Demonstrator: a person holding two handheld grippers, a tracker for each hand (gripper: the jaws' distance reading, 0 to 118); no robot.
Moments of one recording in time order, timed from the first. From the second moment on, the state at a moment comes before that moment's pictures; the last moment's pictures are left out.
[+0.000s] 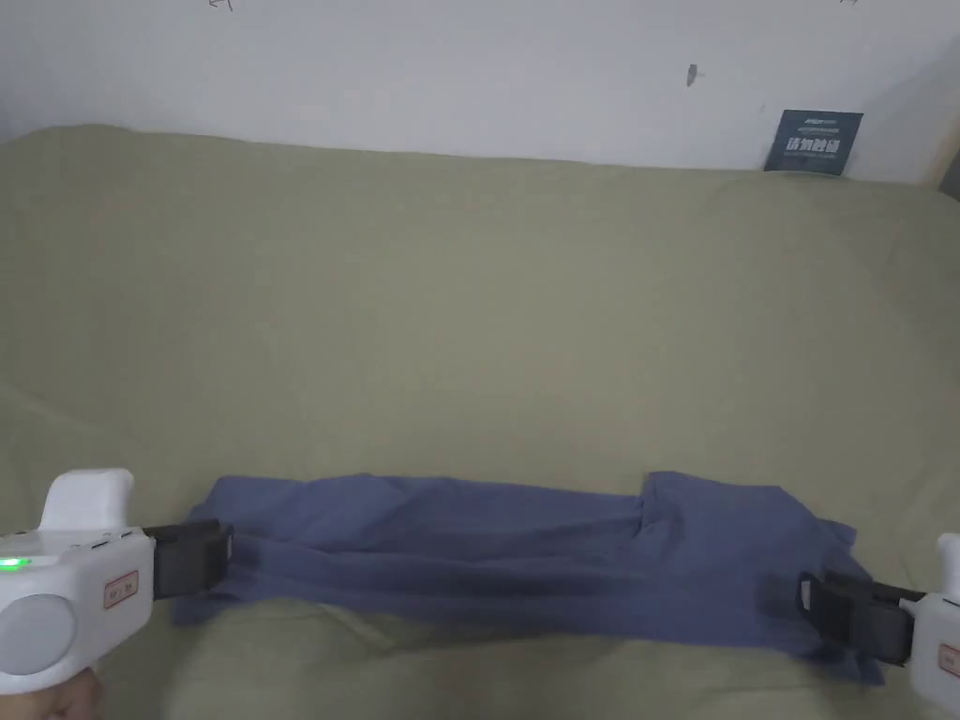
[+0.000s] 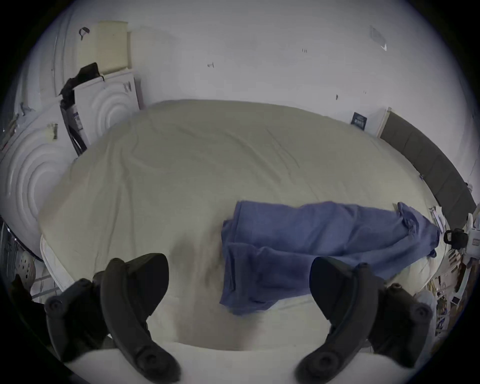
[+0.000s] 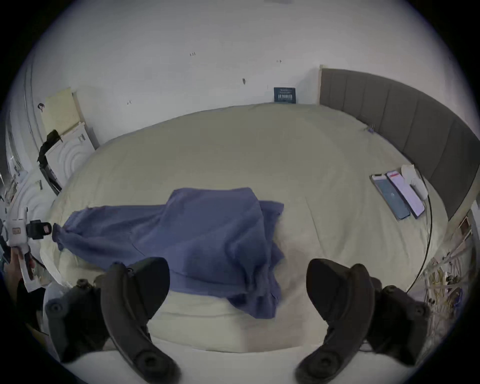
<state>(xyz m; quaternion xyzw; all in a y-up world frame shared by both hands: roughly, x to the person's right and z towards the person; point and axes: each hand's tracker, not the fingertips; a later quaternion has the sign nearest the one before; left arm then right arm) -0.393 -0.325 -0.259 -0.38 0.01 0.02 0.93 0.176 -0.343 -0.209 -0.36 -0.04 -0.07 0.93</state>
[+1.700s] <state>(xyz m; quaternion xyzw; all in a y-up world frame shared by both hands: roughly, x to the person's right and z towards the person) -0.466 -0.391 -0.372 -0.55 -0.25 0.39 0.69 -0.007 -0.301 -0.234 -0.15 -0.02 0.03 0.99</state>
